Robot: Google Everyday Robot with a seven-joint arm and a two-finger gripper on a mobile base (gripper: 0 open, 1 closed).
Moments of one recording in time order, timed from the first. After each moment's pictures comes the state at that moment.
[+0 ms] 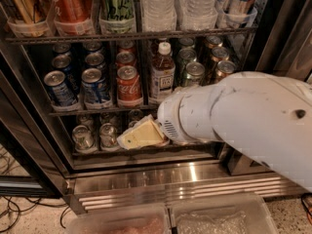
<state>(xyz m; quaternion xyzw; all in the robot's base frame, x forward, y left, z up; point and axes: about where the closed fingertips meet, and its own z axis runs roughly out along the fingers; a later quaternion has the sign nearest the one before) 0.460 -0.001 0.889 -0.37 0.82 0.11 0.42</state>
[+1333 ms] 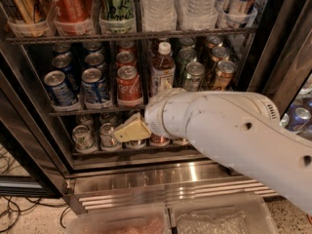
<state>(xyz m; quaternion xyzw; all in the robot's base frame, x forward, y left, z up) 0.499 0.026 0.873 -0.40 0.77 0.08 0.48</state>
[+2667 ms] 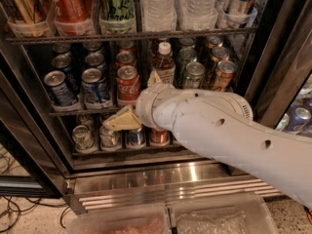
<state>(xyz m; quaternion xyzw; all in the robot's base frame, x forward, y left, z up) 0.538 0.051 0.869 -0.41 0.74 0.09 0.53</state>
